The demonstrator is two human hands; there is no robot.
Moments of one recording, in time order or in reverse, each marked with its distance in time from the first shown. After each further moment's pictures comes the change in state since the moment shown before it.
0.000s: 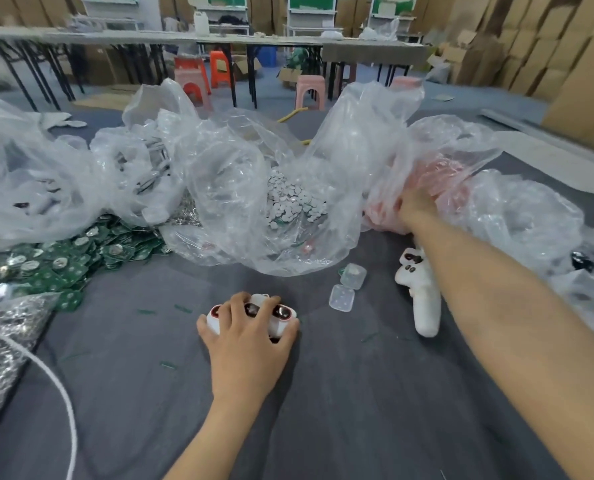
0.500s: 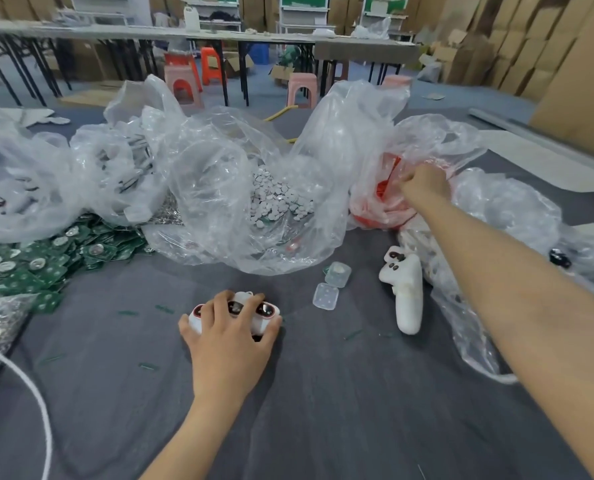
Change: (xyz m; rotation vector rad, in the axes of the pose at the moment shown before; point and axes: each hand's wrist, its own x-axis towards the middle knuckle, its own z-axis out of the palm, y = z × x) left_hand 0.002 0.002 -0.001 0.014 -0.026 -0.007; right_hand 0.009 0.005 -0.042 0.140 0.173 0.009
